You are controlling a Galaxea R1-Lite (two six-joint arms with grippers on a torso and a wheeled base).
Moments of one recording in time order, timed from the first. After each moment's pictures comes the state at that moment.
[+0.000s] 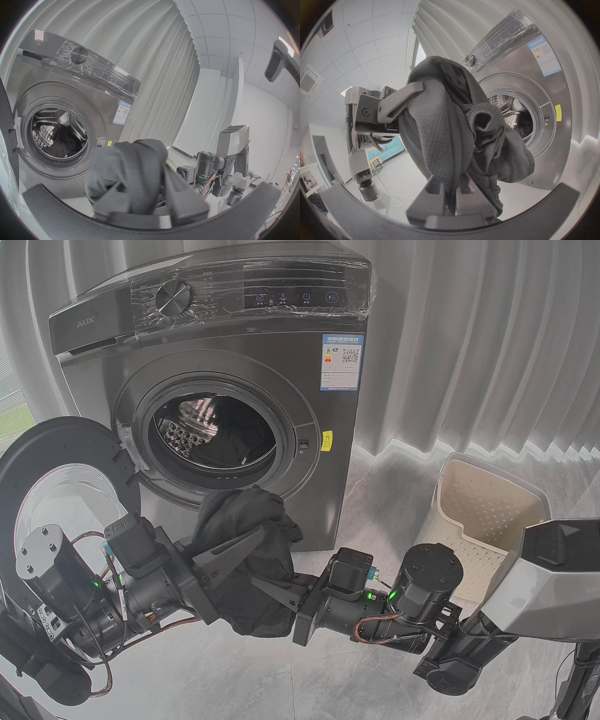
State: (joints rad) left arm -0.61 1.65 -0.27 -1.55 -0.27 -0.19; right arm 0.87 2.16 -0.71 -1.55 0.28 0.17
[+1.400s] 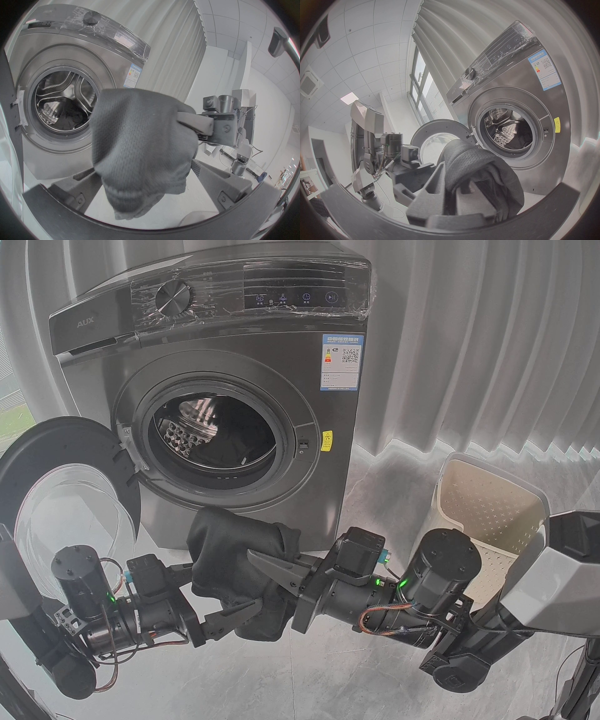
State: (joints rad) left arm -0.42 1.82 -0.15 -1.55 -0.48 -0.09; right arm 0.88 2.10 -0.73 -1.55 0.25 0.21
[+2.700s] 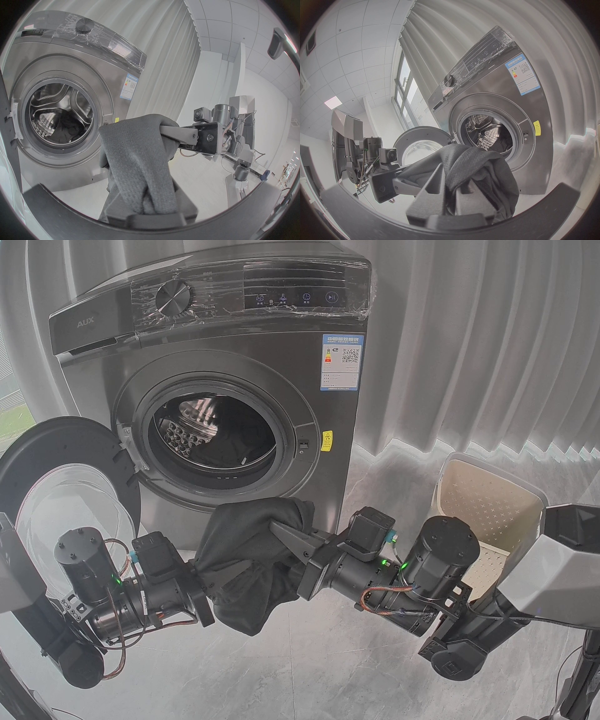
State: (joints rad) left arm -0.42 1.83 -0.26 -1.55 -0.48 -0.09; right arm 0.82 2.12 -0.77 -1.55 0.10 0.25
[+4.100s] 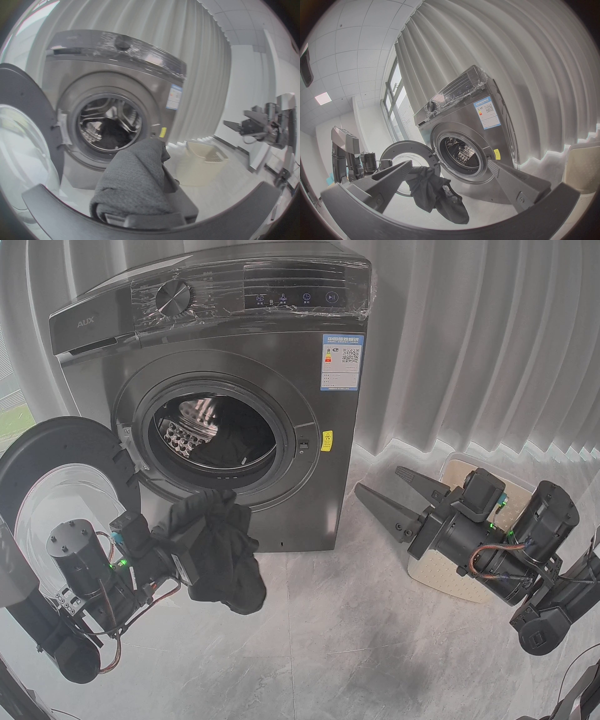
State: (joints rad) left arm -0.41 1.81 -0.28 -1.55 -0.04 -0.08; right arm 0.62 1.81 -0.51 -1.55 0.16 0.23
